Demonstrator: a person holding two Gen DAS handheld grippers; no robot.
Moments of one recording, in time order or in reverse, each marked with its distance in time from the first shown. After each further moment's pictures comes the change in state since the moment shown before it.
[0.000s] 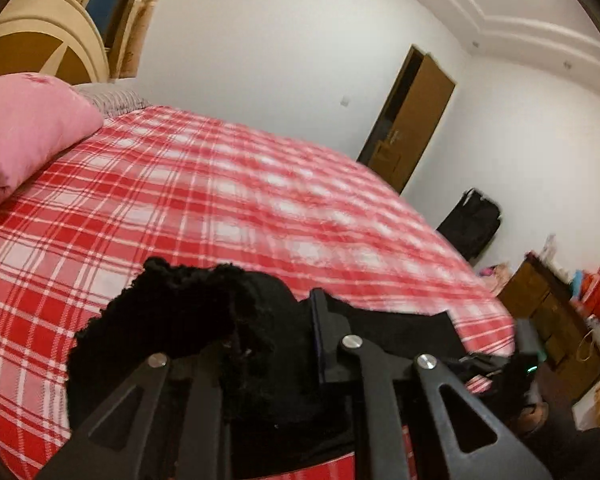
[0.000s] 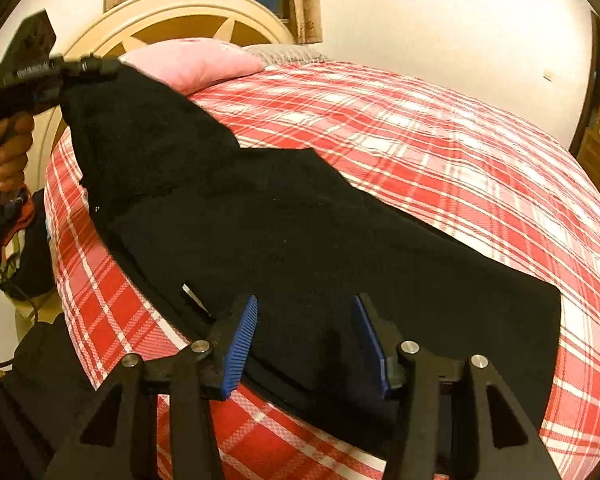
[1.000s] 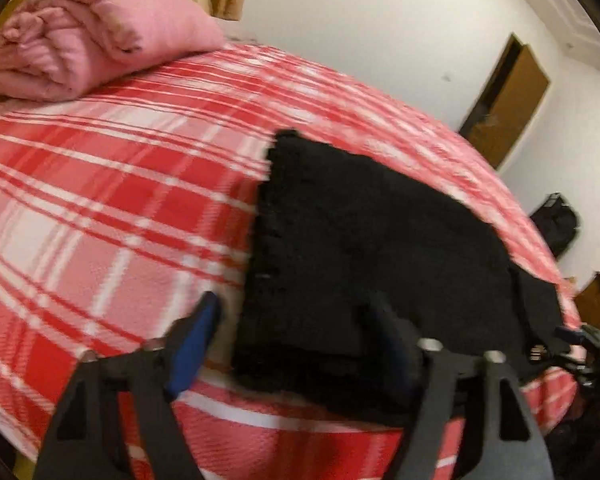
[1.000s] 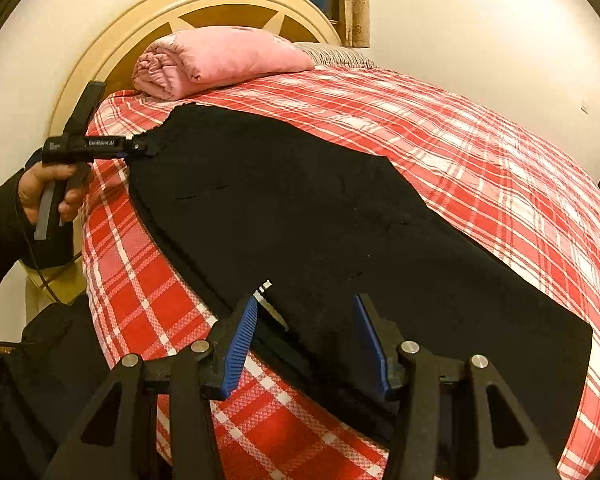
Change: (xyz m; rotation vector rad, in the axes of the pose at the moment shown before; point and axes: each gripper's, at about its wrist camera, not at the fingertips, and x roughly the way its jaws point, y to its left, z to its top) left arm 0.008 0.130 -0.088 -0.178 0.130 0.202; right arm 0.015 0.047 0.006 -0.136 0.007 0.084
